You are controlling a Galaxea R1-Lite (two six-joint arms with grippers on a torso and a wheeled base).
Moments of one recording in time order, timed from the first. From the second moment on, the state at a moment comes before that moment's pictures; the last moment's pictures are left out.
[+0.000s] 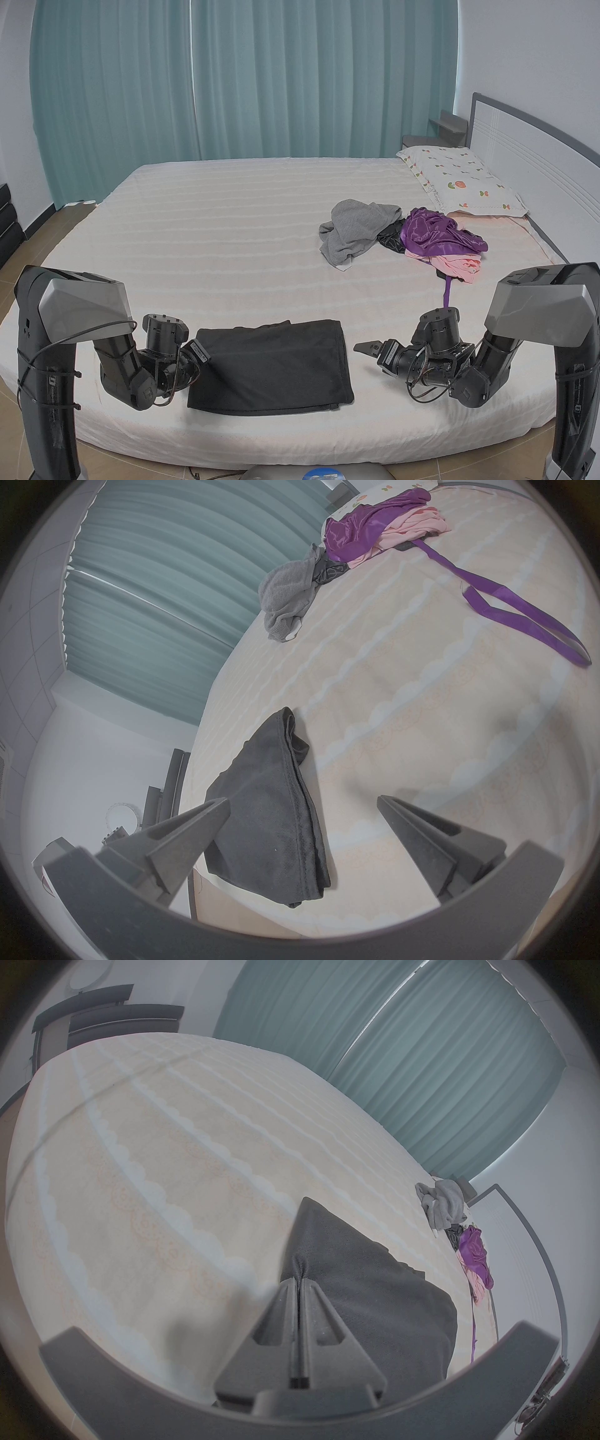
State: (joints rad) left arm -0.24 2.37 -0.61 -1.07 0.14 -0.85; right arm 0.46 2.36 -0.67 -1.07 0.15 0.94
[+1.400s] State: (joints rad) left arm -0.19 2.35 -0.61 -1.07 0.14 -0.85; right arm 0.46 2.36 -0.67 -1.07 0.15 0.94
